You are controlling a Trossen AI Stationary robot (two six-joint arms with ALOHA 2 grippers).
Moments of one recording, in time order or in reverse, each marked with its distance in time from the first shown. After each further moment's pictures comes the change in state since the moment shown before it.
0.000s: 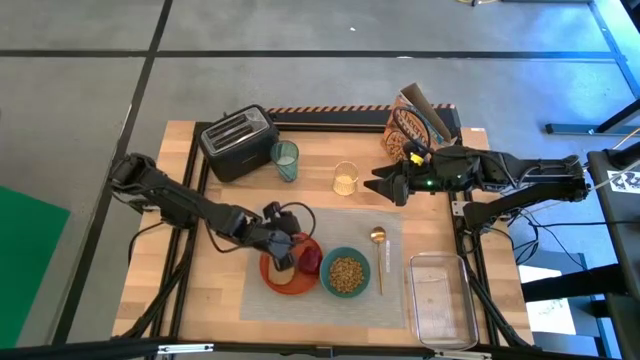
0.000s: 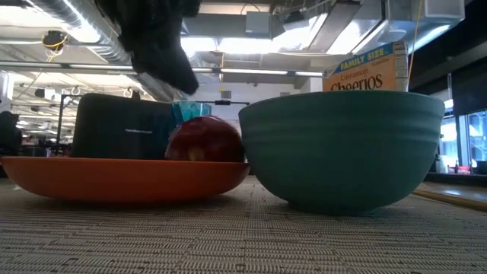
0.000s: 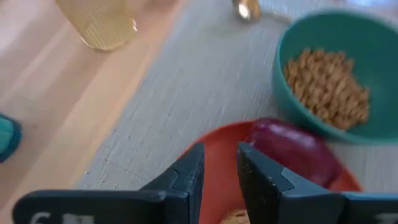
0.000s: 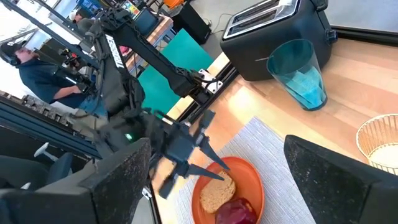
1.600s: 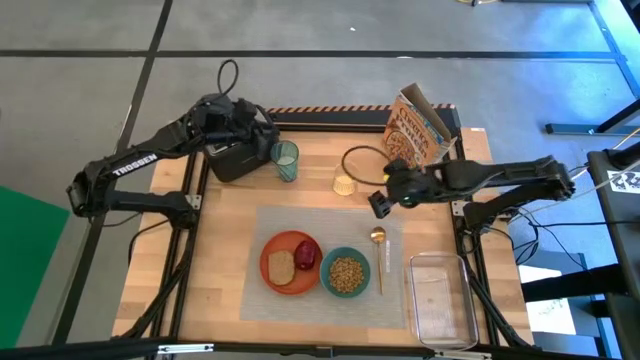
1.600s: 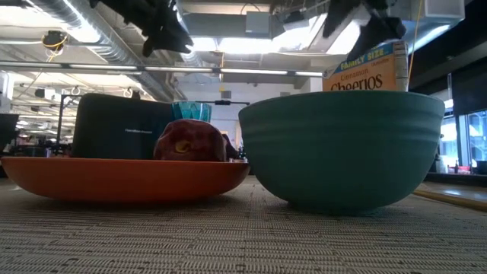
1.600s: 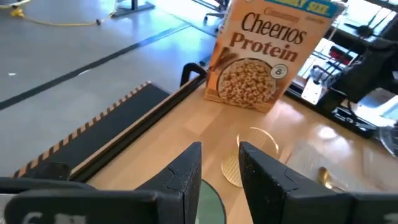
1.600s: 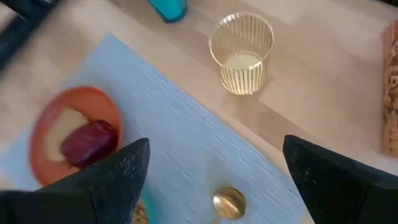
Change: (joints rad) left arm 0.942 -0.464 0.001 0.054 0.566 0.407; right arm 0.000 0.182 -0.001 -0.477 0.099 0.102
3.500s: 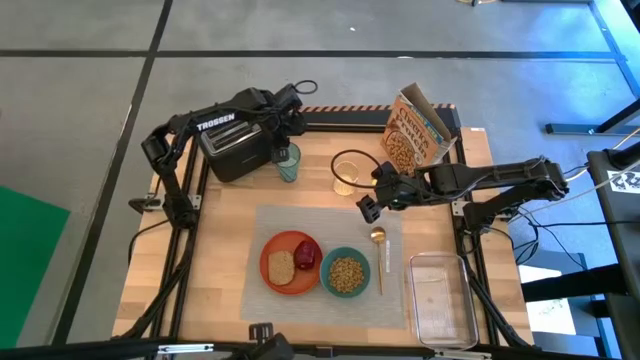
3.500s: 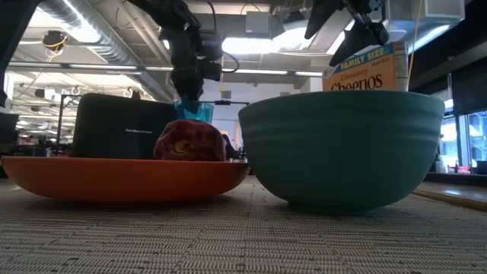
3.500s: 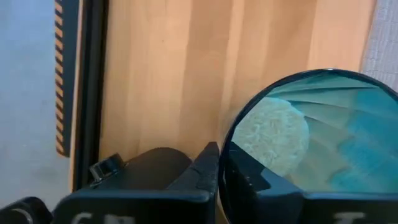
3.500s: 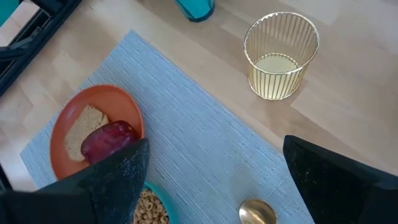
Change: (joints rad) left arm 0.046 0.732 0.542 -0.669 -0.039 0.702; right arm 0.000 0.068 0.000 0.121 -0.043 -0.032
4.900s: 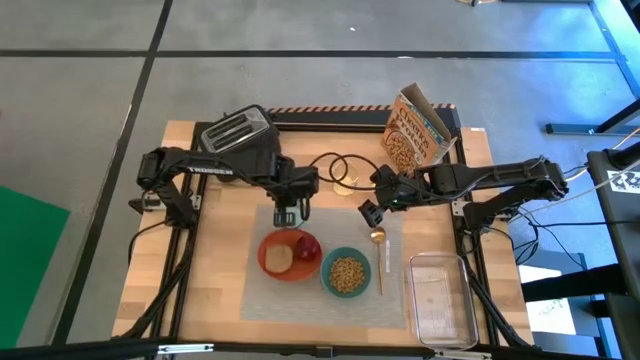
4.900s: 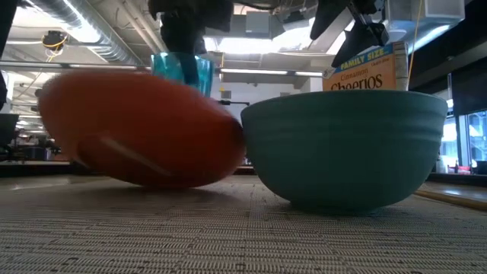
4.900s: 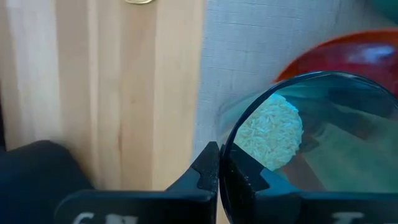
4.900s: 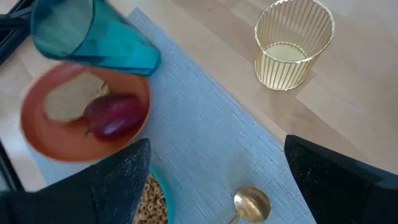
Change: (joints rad) left arm -0.606 -0.069 0.030 -0.177 -0.190 -0.540; right arm 0.001 0.002 0.000 -0.022 -0.058 -0.070
